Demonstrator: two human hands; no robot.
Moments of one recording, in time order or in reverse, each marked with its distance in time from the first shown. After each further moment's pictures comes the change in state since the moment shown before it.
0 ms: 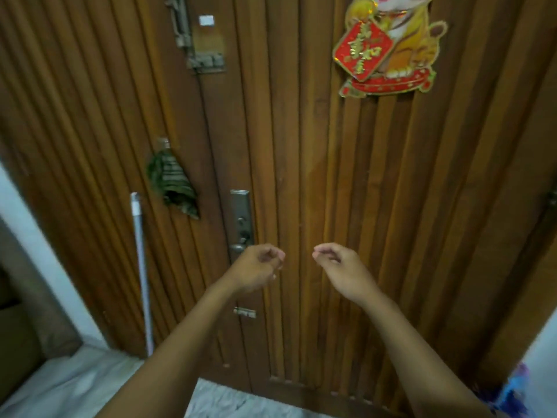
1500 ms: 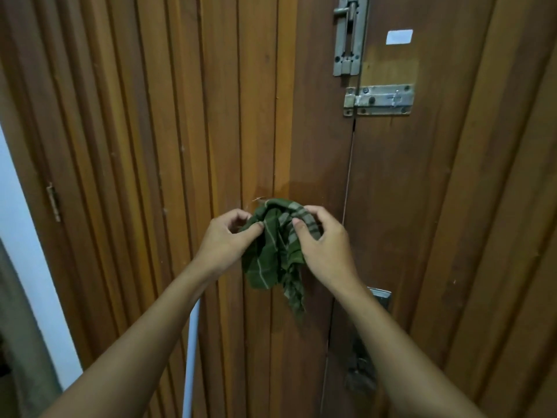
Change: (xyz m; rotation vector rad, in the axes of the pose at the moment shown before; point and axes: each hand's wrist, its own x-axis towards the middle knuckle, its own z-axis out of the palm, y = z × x) left_hand 0.203 -0.101 -0.366 -0.229 0.411 0.267; right_hand 0.291 -0.211 0.276 0.083 0.225 -0.458
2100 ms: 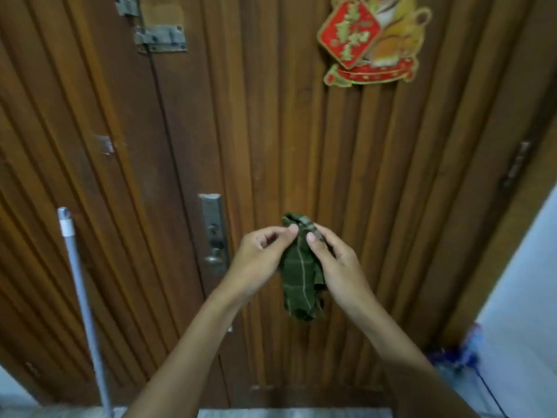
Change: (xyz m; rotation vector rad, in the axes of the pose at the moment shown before) left_hand -0.286 0.119 0.278 -0.349 -0.478 -0.265; right_hand -0.278 0.002 -0.312 0.249 0.071 0.378
